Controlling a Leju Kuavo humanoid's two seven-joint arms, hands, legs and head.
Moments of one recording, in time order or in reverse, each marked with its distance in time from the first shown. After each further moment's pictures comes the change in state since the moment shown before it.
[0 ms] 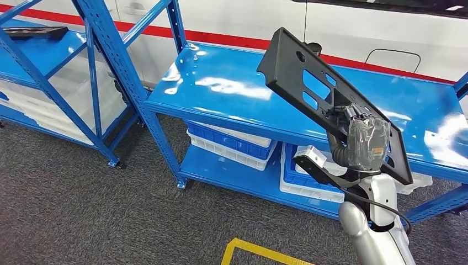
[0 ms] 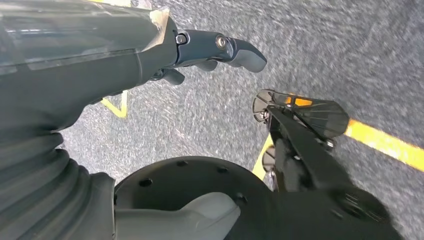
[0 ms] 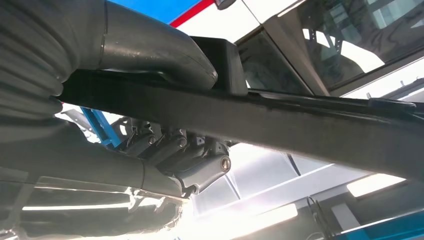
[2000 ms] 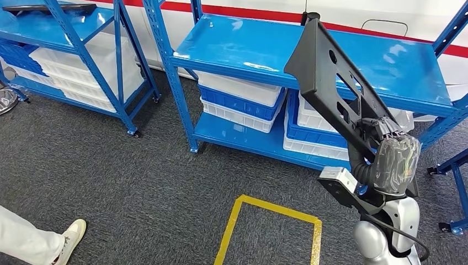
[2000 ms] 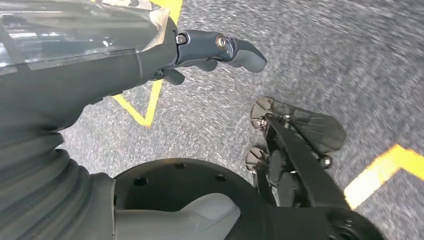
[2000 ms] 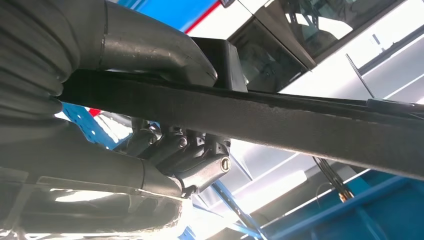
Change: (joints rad) left arm 0.000 -0.038 0.041 0.009 0.050 0.089 -0.042; right arm 0.142 0.006 -0.103 -0.172 -0.121 -0.041 -0.091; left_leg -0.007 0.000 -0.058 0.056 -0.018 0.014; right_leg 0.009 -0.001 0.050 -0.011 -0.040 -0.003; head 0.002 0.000
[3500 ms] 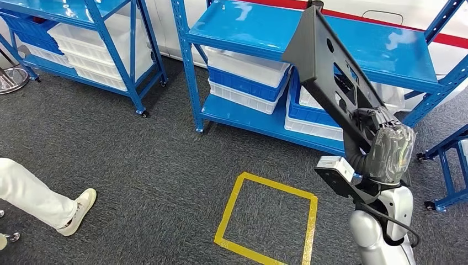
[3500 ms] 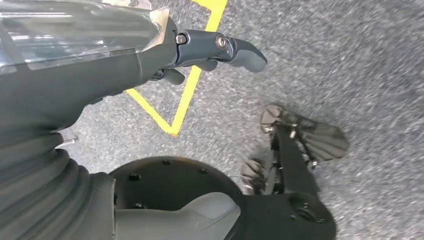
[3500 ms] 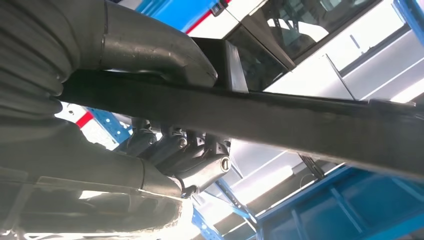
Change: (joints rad) left arm -0.009 -0.011 0.016 0.001 0.016 0.025 0.024; right arm -0.074 0.025 0.022 0.055 -0.022 0.007 -0.010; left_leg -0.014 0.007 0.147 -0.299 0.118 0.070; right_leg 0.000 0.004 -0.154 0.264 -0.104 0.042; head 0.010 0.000
